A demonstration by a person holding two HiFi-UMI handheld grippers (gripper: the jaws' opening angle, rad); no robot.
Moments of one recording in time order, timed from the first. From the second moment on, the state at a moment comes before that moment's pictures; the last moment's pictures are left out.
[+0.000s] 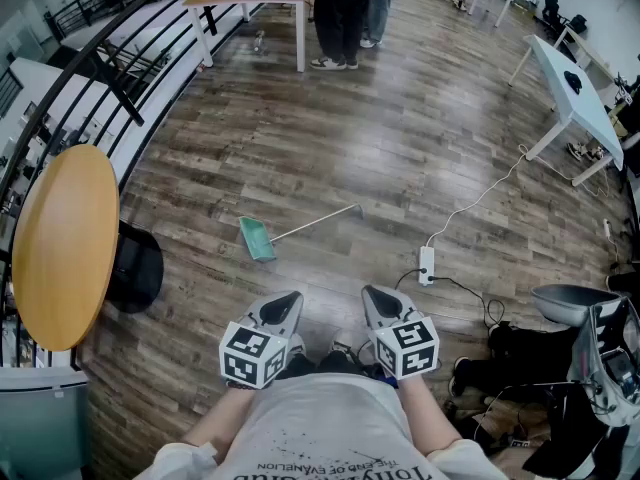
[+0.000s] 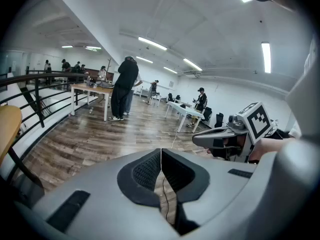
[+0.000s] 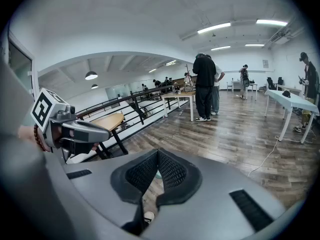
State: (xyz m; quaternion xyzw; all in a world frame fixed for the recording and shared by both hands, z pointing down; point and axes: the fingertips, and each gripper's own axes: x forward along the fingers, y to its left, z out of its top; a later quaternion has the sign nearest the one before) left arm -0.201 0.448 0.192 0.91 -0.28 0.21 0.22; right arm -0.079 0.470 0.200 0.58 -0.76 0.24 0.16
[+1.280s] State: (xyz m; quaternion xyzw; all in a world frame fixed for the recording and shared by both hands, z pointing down) left arm -0.266 0.374 0.209 0.91 -0.26 0.20 0.24; right arm -0.075 0.414 0.198 0.65 -0.70 0.24 0.13
